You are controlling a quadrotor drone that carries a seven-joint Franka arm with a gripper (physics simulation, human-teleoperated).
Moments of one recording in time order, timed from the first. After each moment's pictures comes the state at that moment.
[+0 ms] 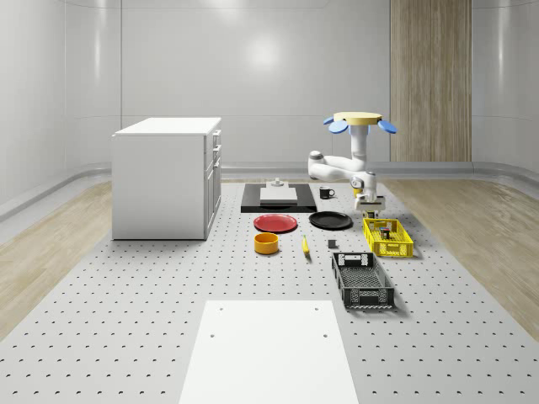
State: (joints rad) arm -1.24 -1.61 1.46 -2.82 -1.66 1.64 1.71
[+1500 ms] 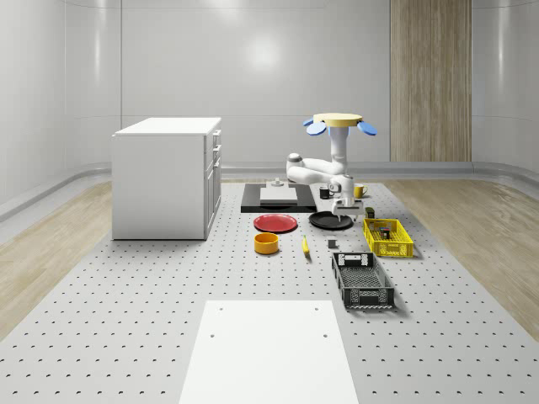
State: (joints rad) arm -1.24 -1.61 1.46 -2.82 -1.66 1.64 1.71
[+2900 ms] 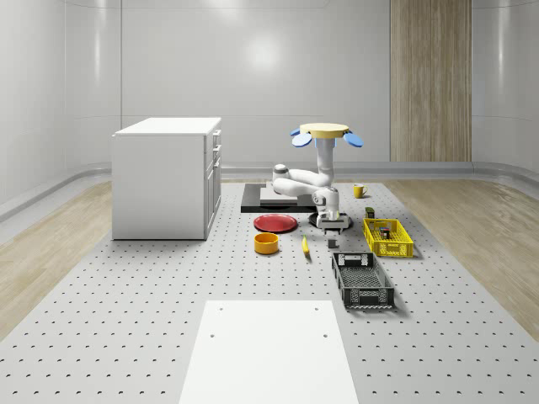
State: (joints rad) arm -1.24 -1.61 1.46 -2.82 -1.66 1.64 1.71
